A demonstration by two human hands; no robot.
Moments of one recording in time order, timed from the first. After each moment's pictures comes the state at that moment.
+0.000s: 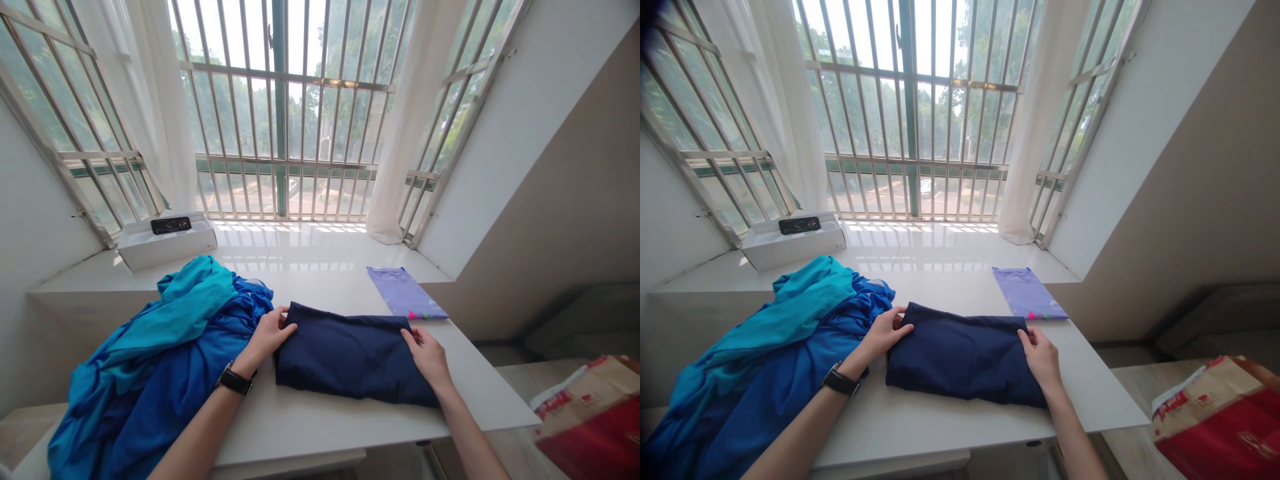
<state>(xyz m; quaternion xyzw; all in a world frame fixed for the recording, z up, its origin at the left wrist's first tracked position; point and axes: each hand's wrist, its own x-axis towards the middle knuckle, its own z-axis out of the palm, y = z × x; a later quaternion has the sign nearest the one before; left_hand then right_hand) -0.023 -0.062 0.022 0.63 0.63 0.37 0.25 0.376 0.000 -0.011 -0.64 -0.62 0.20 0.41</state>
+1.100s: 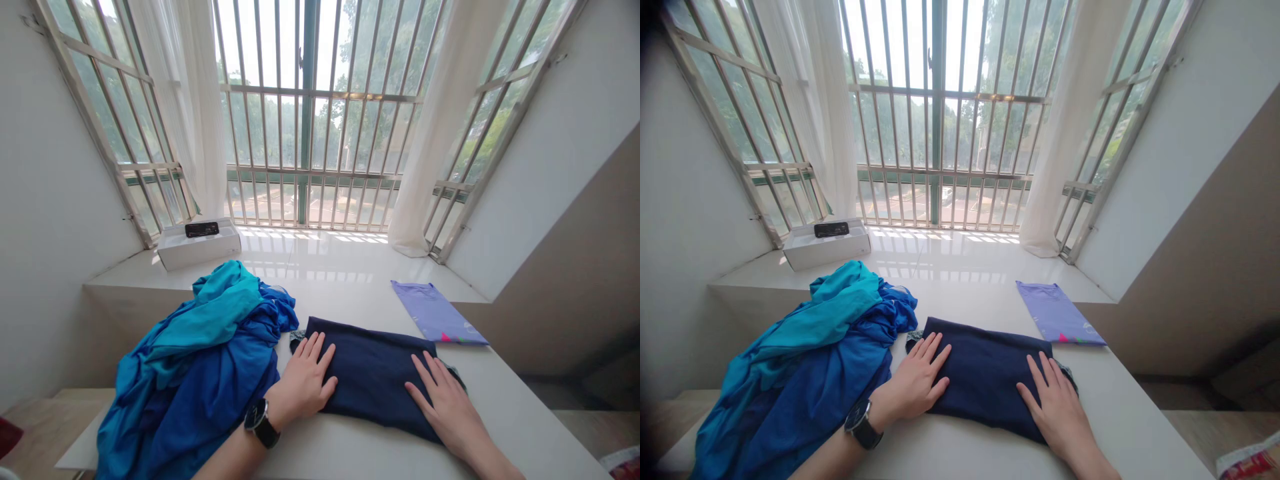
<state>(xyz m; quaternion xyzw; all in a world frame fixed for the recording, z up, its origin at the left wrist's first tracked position) 0.012 -0.117 0.020 0.80 0.59 0.11 0.06 0.348 -0.044 -0.023 -0.61 -0.79 0.00 0.06</state>
